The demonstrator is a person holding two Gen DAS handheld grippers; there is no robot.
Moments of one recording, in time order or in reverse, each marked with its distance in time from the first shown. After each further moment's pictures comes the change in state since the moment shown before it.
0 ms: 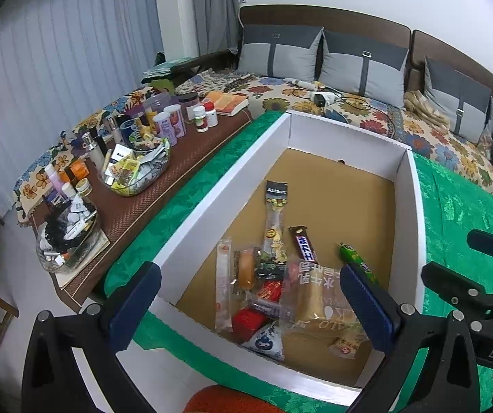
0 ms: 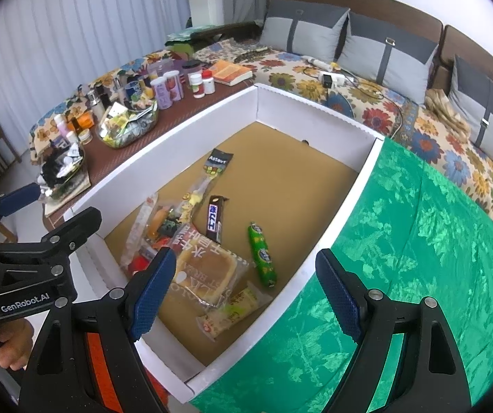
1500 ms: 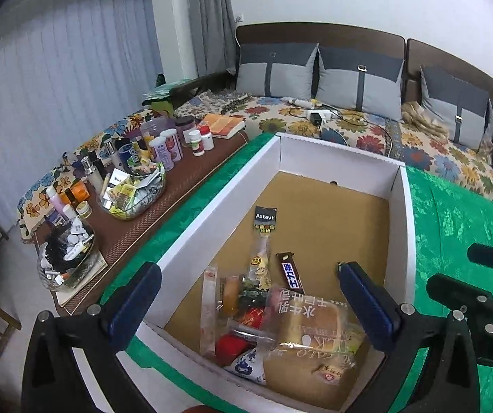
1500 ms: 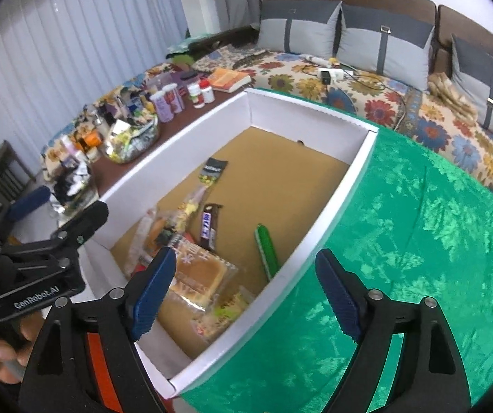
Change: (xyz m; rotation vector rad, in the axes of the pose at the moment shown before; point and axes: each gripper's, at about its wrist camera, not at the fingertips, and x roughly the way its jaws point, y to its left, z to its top) left arm -0.001 -0.033 0.009 0.027 -0.088 0.040; right arm -0.005 -0.040 0.000 0.063 -0.018 0.072
